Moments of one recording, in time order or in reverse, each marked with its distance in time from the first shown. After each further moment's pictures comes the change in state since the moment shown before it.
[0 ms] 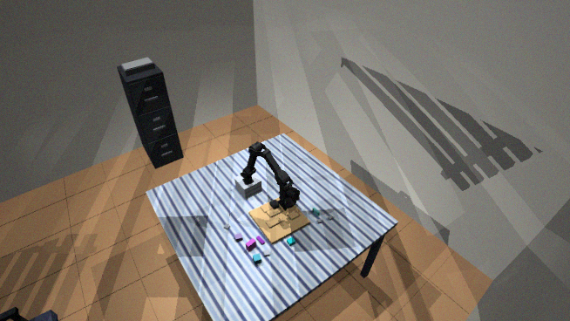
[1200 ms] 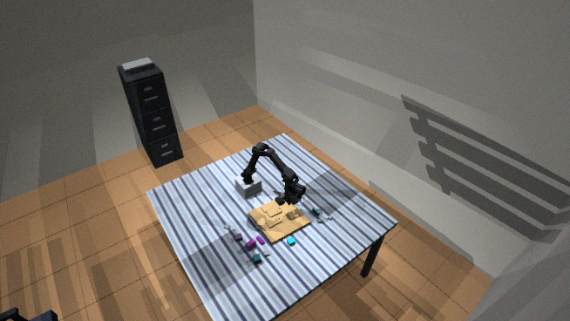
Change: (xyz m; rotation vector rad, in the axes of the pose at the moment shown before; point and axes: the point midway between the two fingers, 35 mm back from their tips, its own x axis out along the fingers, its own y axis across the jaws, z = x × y) arm -0.003 0.046 -0.025 -0.076 0.115 0.027
